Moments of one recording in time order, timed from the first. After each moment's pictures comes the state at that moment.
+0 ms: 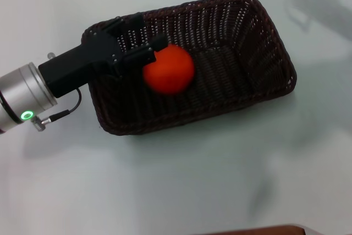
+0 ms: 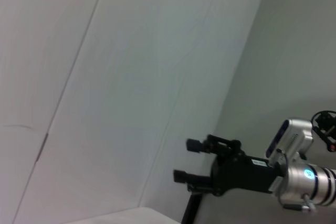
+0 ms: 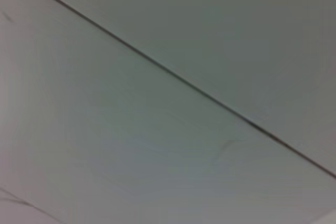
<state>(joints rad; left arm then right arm) -0.44 -2.13 -2.06 -0.44 1.32 -1.46 2.00 0.61 1.98 -0.35 -0.49 1.30 1.32 2.10</state>
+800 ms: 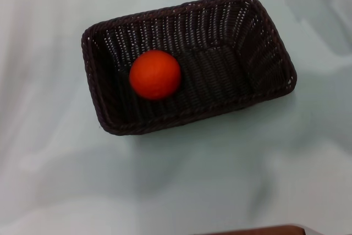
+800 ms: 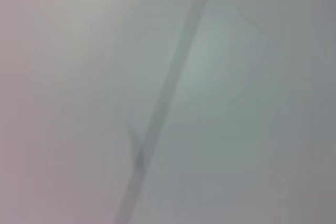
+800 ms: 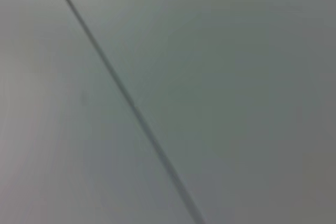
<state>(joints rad) -0.32 -2.17 -2.70 -0.35 1.09 -1.62 2.20 0.60 2.08 -0.35 -0.38 1.80 1.23 1.31</state>
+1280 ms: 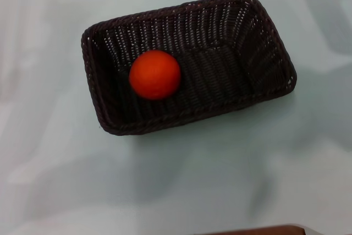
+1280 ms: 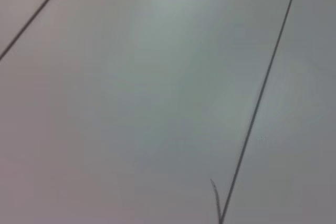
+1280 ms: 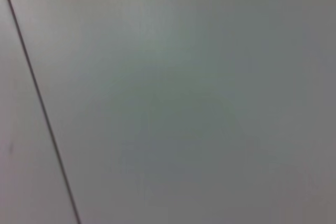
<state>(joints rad) -0.29 -2.16 -2.83 -0.33 1.03 -1.62 2.23 0.63 2.08 -0.33 -0.28 2.13 1.19 0.86</state>
